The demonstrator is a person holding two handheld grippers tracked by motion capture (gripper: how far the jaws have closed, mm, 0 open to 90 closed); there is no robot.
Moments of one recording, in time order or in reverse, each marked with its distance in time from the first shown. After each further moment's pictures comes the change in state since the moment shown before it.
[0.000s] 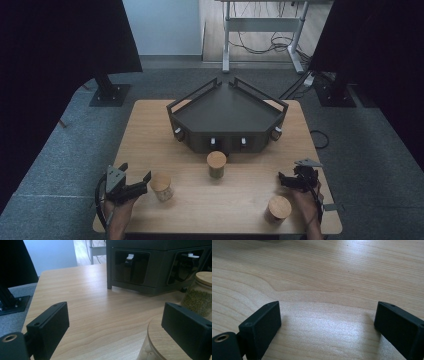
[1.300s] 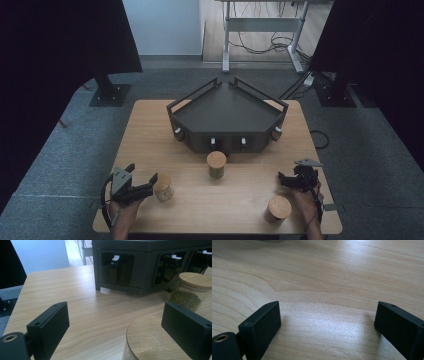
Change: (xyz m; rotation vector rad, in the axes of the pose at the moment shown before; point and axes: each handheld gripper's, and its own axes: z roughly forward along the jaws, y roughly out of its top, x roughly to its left) left arm -0.016 0.002 0.003 -0.006 -0.056 0.003; right arm 0.000 0.001 0.001 0.001 0.003 -0.004
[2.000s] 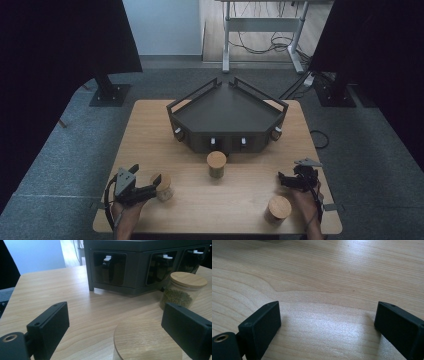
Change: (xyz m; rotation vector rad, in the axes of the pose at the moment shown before) left arm -0.011 0.000 0.002 0.000 -0.027 0.011; right arm 0.000 0.000 0.000 0.000 0.002 -0.001
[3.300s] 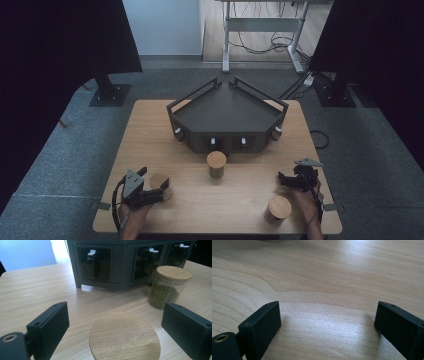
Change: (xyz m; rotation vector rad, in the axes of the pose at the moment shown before) left arm -0.017 -0.005 0.008 0.023 -0.053 0.015; right arm 0.000 0.000 0.000 0.000 0.004 -0.004
